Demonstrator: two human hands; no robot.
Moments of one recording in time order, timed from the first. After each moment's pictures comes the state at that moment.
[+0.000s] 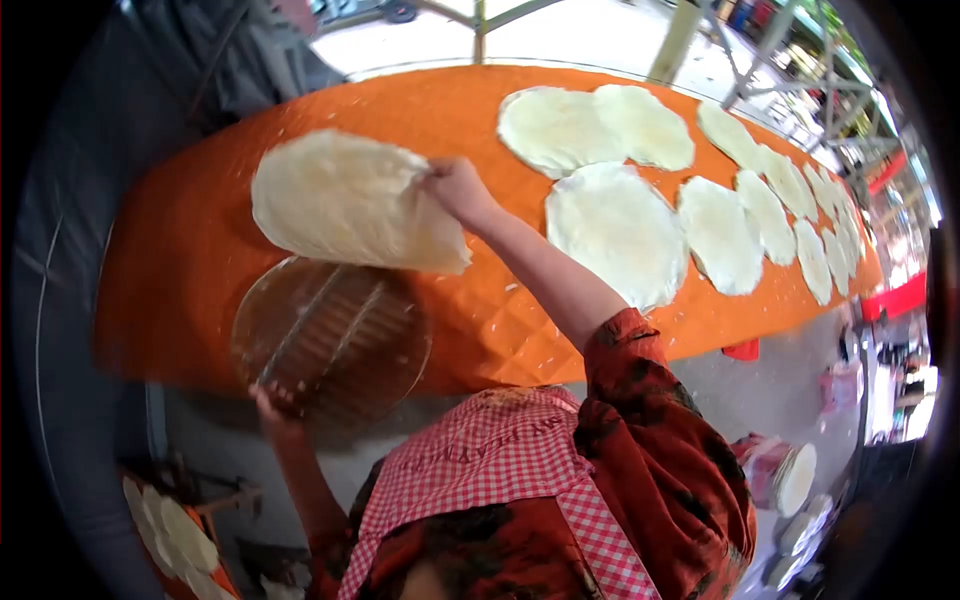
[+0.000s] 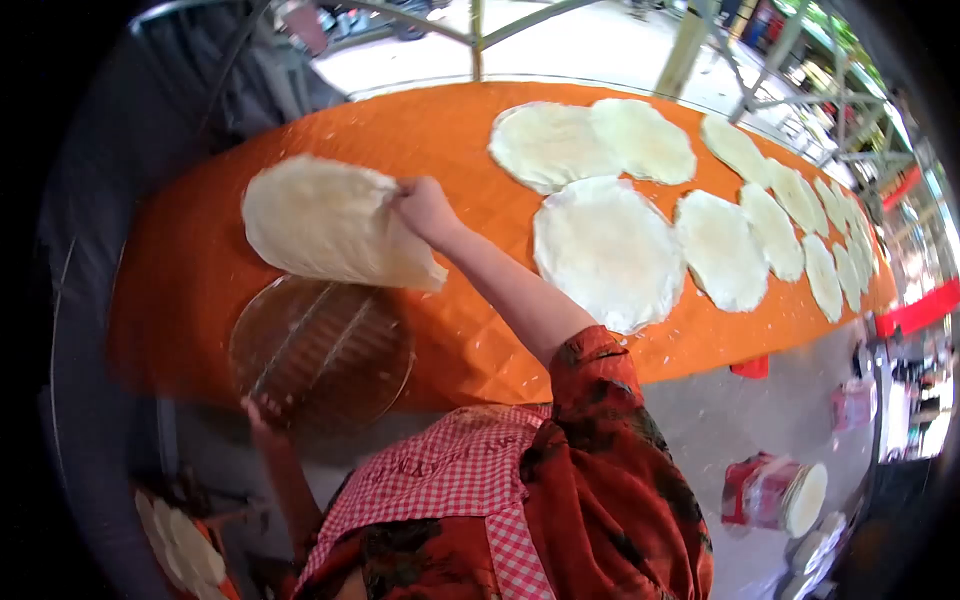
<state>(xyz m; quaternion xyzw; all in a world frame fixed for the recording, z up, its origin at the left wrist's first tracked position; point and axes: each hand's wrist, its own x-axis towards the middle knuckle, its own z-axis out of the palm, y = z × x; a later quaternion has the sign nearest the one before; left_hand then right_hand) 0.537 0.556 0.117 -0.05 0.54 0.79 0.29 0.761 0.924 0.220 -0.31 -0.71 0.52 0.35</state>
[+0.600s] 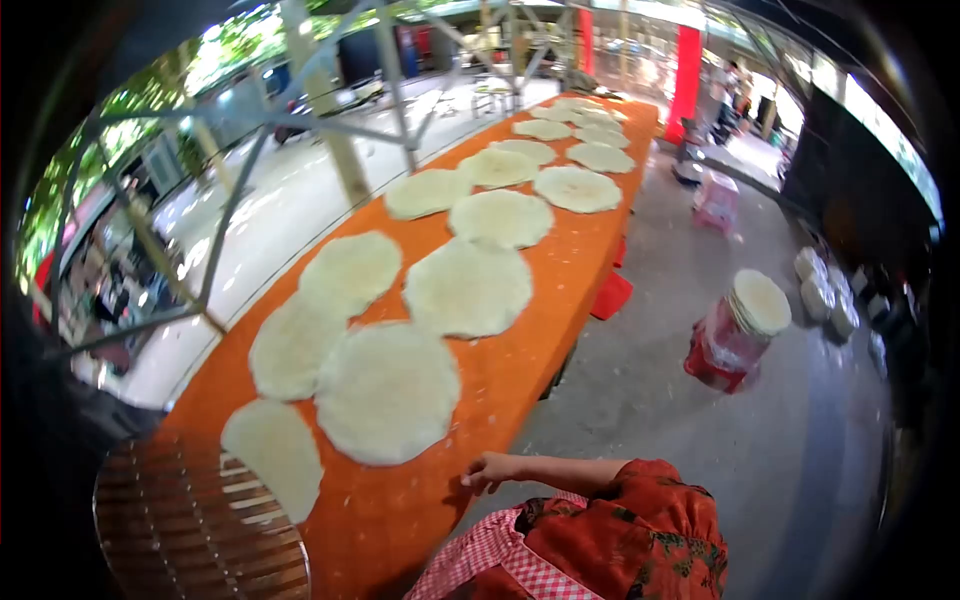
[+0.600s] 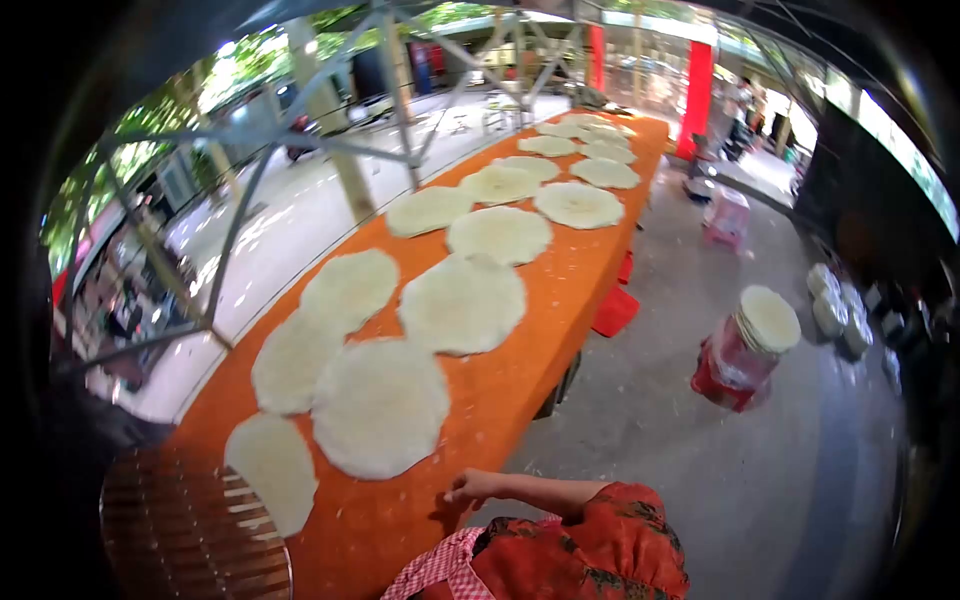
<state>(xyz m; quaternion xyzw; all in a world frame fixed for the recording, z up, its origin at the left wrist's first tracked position) 0.786 0.722 0.244 0.19 0.51 0.76 0.36 1.193 0.754 0.056 -0.51 -0.48 0.69 0.19</state>
